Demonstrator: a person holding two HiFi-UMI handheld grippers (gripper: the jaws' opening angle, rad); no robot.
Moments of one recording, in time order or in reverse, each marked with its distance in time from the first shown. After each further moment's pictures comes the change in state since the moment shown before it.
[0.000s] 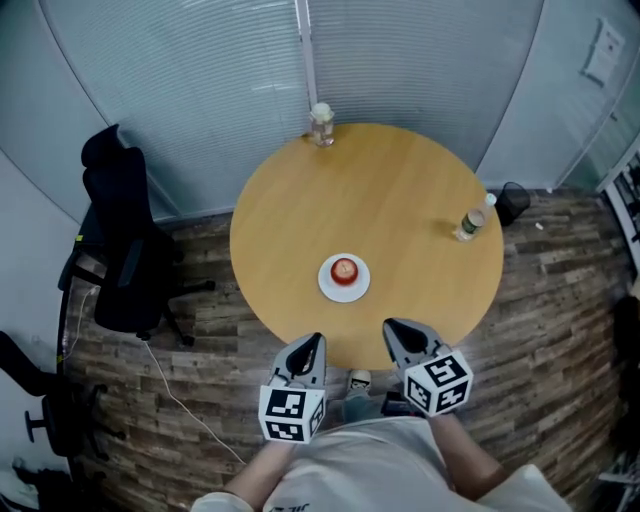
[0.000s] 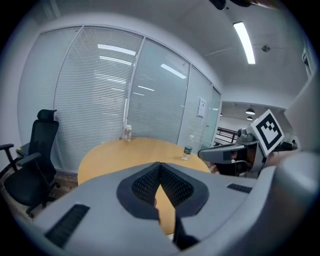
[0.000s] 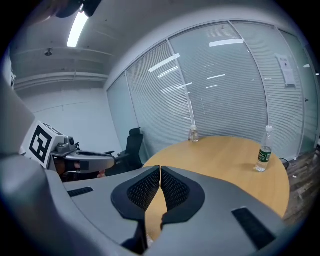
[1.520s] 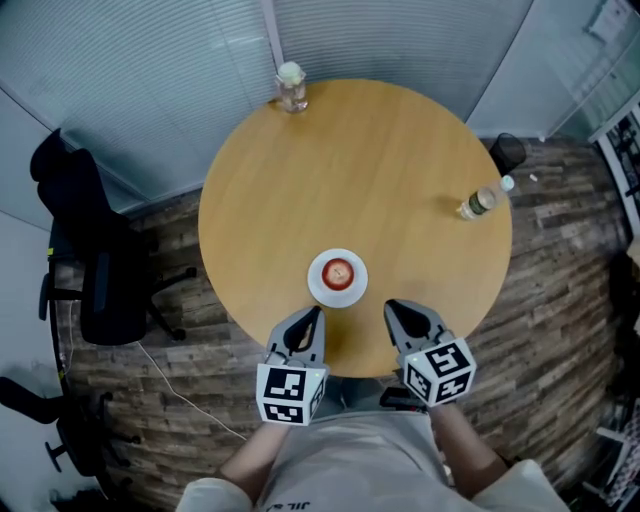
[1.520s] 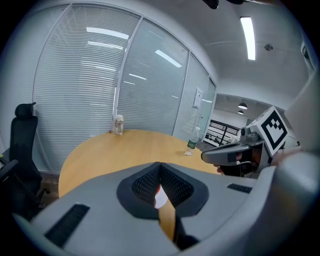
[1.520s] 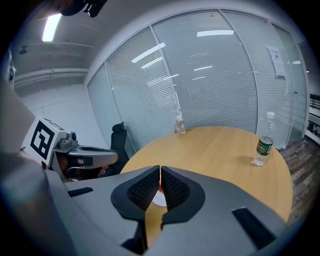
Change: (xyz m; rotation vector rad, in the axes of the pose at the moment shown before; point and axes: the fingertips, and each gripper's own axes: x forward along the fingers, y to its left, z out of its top) left arm 0.117 0.048 0.014 0.034 0.122 -0.111; right arm 0.078 -0.065 0.001 0.097 0.095 -0.129
